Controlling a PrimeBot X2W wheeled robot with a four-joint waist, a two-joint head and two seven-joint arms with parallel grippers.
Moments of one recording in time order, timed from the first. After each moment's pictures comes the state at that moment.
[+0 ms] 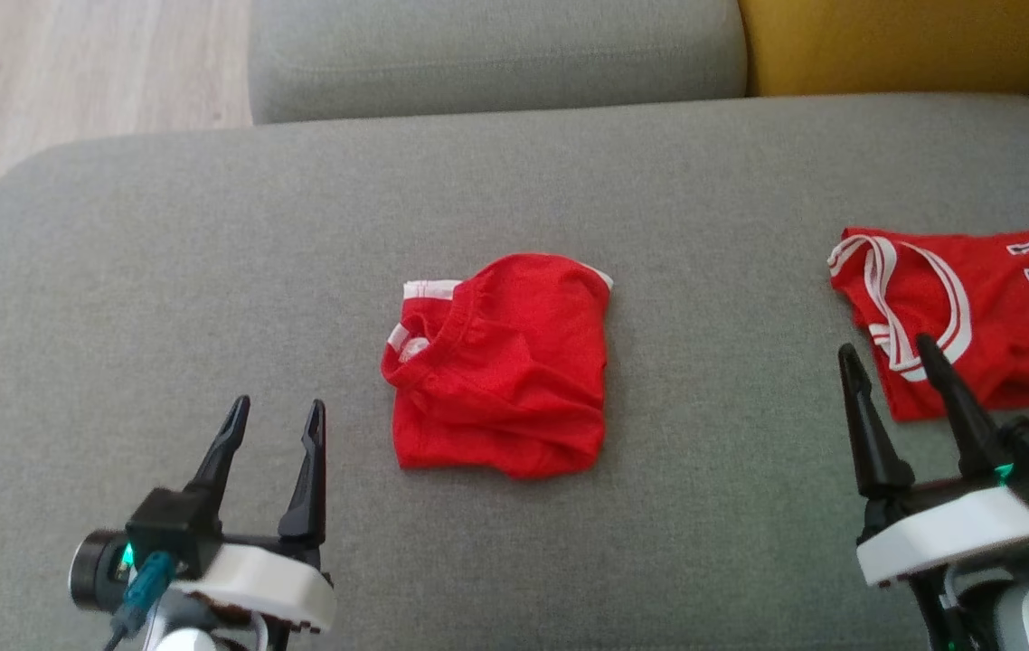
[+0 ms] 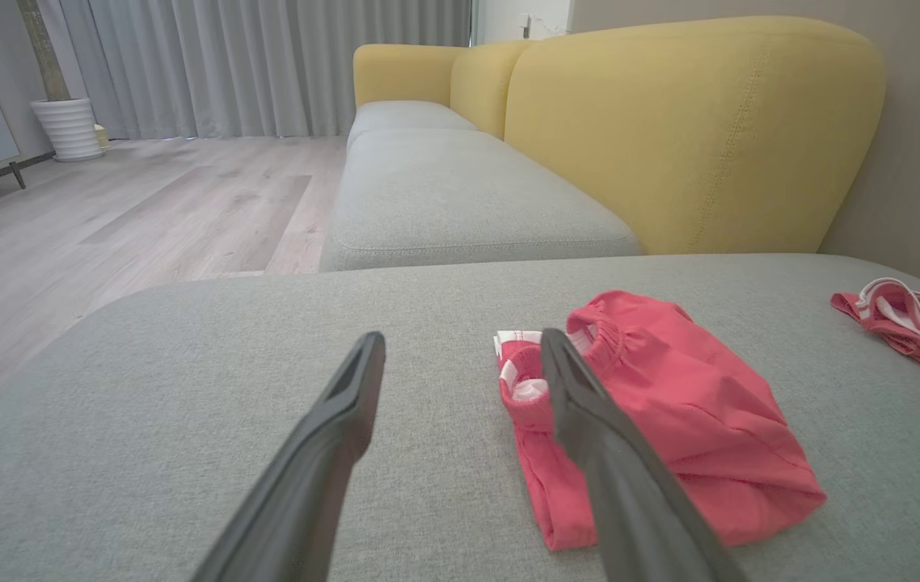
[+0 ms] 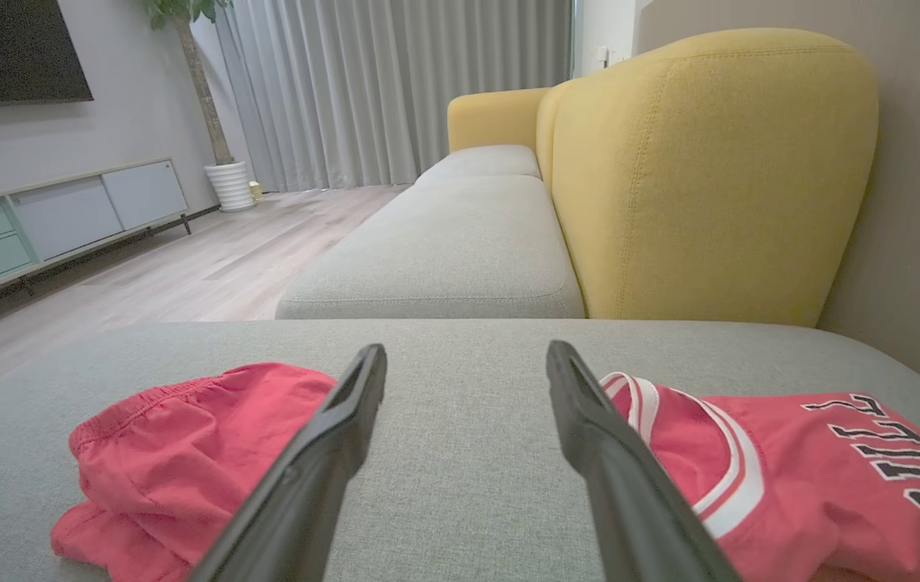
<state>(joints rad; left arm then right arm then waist) 0.04 0.24 -0.34 0.03 -0.28 0.17 -0.22 0.08 -0.13 0.03 -0.13 0.21 0.13 0.05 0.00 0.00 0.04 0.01</state>
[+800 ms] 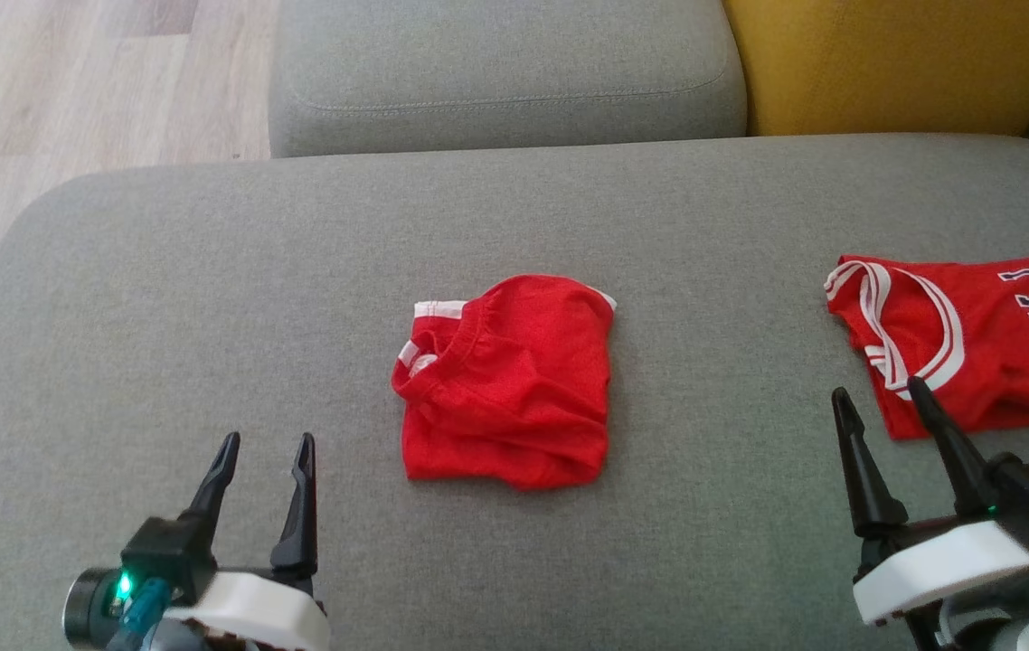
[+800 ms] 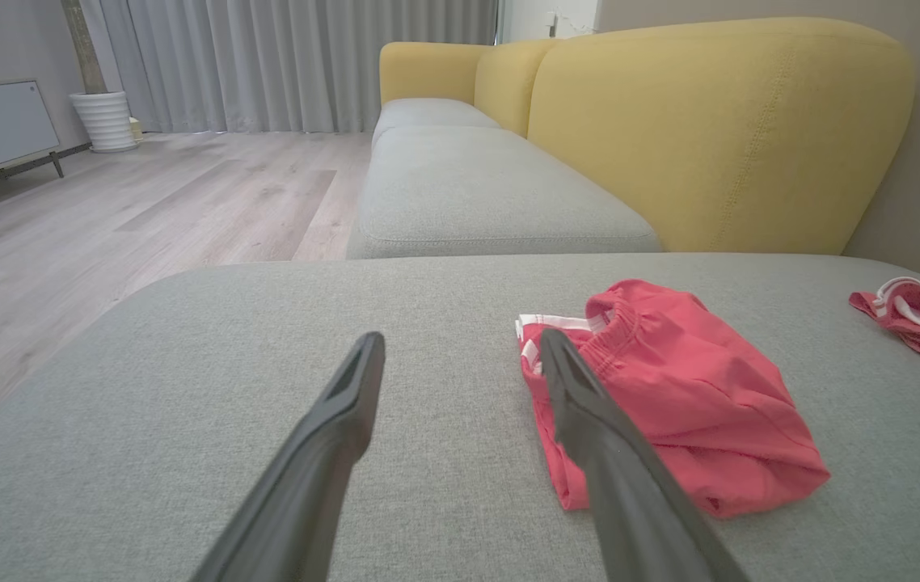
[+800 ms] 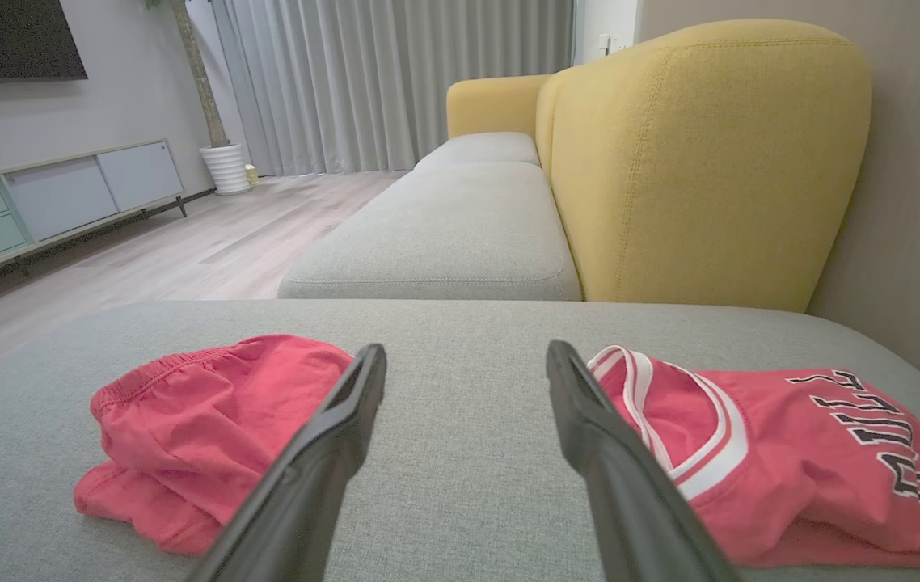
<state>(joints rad) 0.10 0.25 -0.34 0.02 -0.30 0.20 -0.21 0.16 -0.10 0.03 -0.15 0.17 0.13 0.08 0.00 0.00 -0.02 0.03</state>
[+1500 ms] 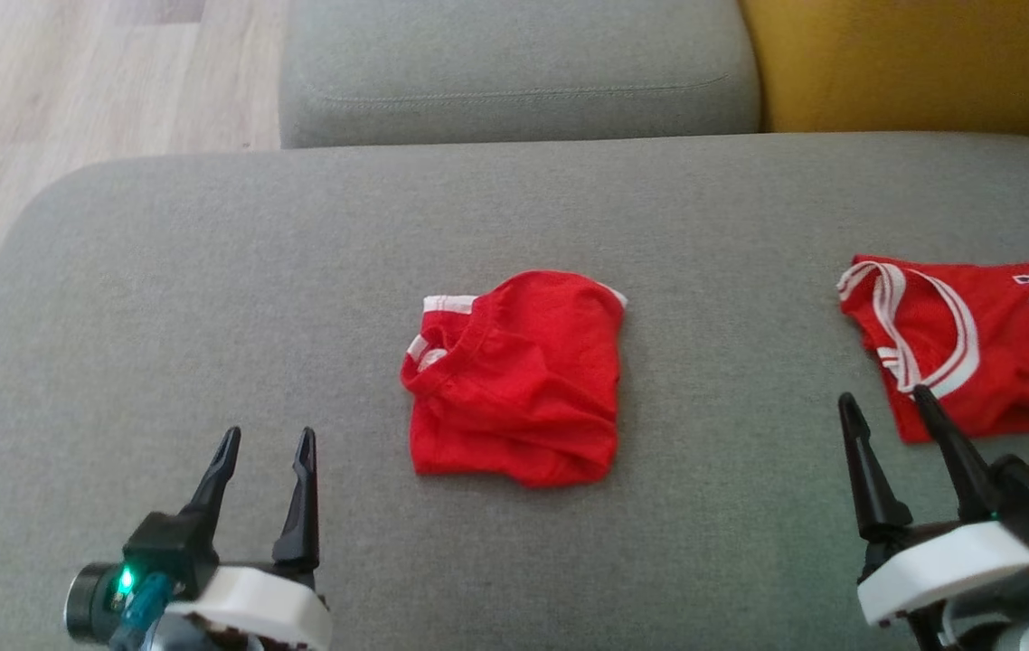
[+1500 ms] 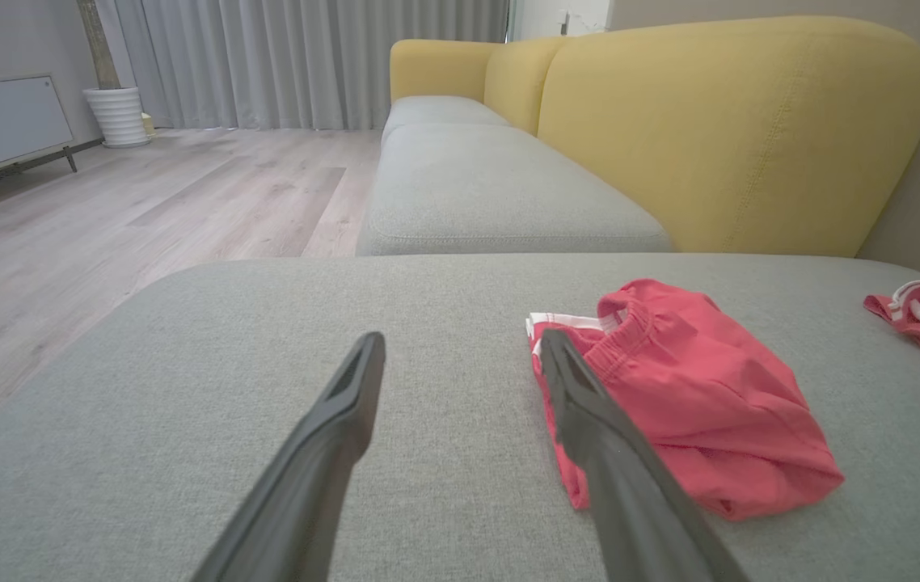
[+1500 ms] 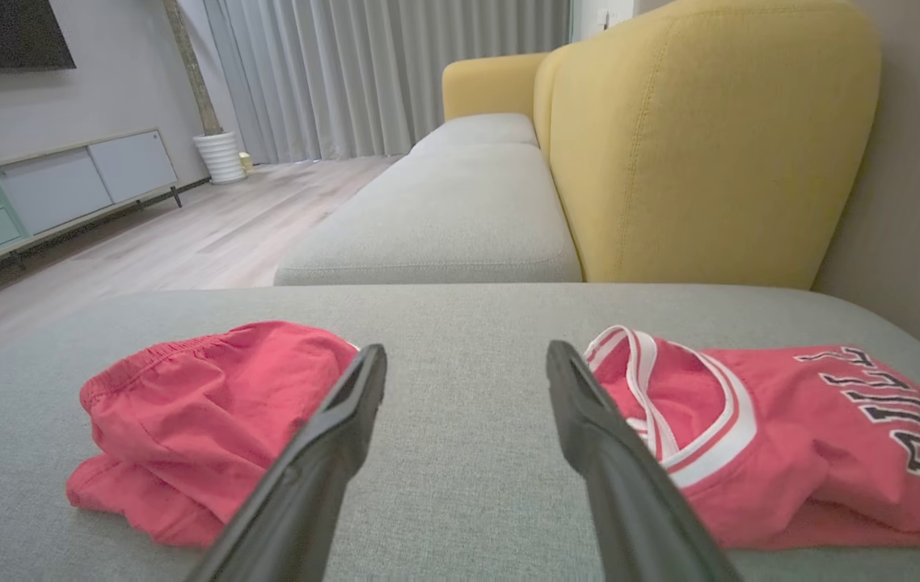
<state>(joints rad) 0.10 0.25 -0.35 0.02 -0.30 0.21 -0.21 0.15 -0.09 0.01 -0.13 0.18 0.13 0.09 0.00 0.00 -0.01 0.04</state>
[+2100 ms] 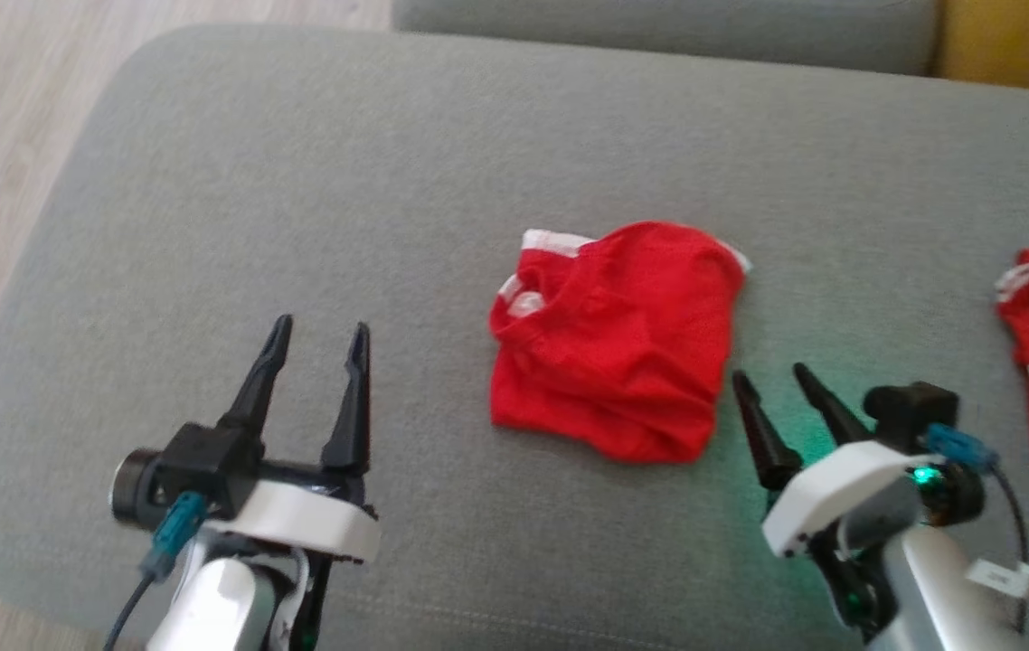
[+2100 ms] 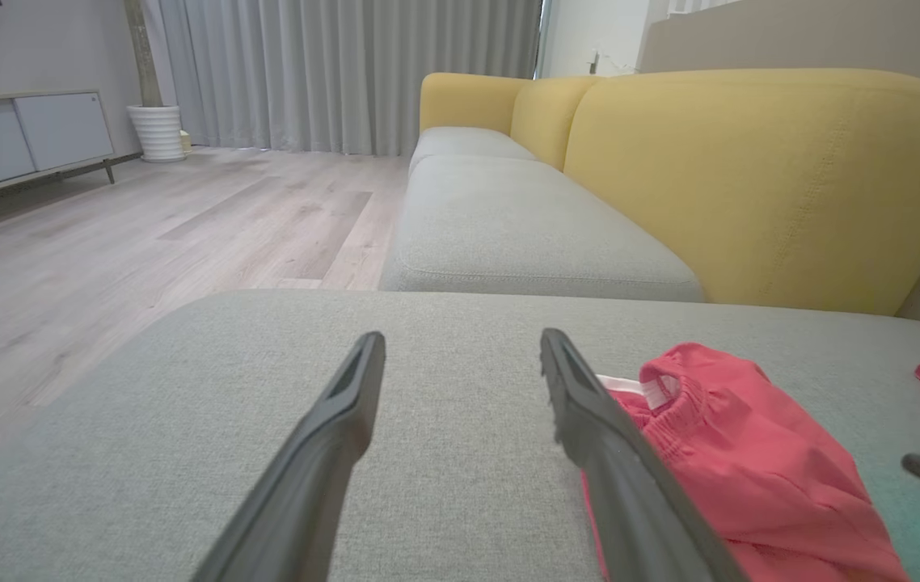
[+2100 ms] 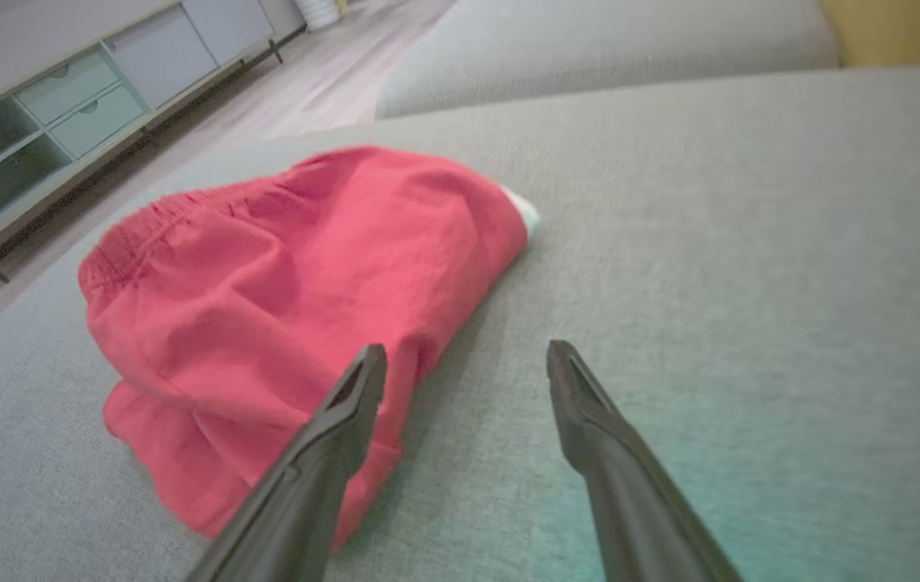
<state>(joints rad) -0.09 0.20 -0.40 0.02 -0.29 0.17 -0.25 -0.13 -0.09 0.15 0.30 0.29 0.13 0.08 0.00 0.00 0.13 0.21</state>
